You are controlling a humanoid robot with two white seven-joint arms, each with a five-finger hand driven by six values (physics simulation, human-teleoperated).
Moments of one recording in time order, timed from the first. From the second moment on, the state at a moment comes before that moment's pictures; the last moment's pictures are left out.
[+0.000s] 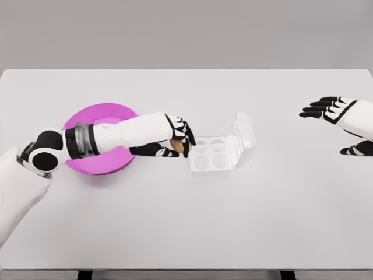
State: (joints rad) left arm -0.48 0.48 -0.51 -1.58 -0.19 -0.61 -0.61; right arm -0.04 -0.93 -0.11 -1.75 0.21 -0.61 0.61
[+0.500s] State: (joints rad) left arm -0.48 0.39 -0.53 -1.57 -0.21 -0.61 -0.61; right arm 0.00 -0.93 -0.11 -1.75 0.21 -0.61 0.61
